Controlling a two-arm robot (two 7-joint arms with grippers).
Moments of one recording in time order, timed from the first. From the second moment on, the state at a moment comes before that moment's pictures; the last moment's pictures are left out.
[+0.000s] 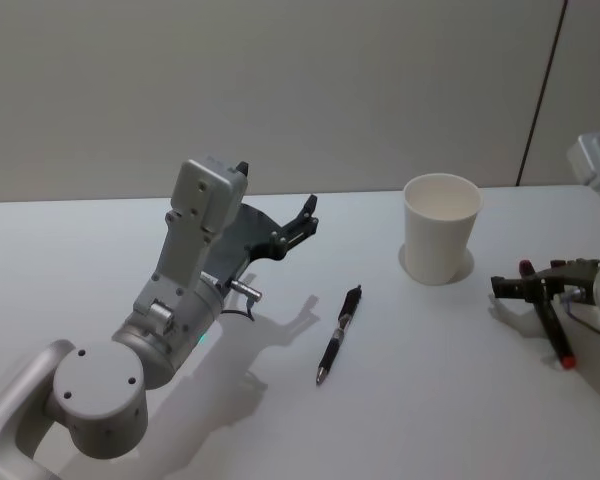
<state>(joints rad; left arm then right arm) -0.24 0.38 0.45 -1.63 -0.20 0.01 -0.01 0.34 0.33 -0.20 -1.56 0.24 0.92 0.22</state>
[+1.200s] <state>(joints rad) -0.24 0.38 0.45 -1.63 -0.20 0.01 -0.01 0.37 0.33 -0.18 -1.44 0.24 0.88 0.24</state>
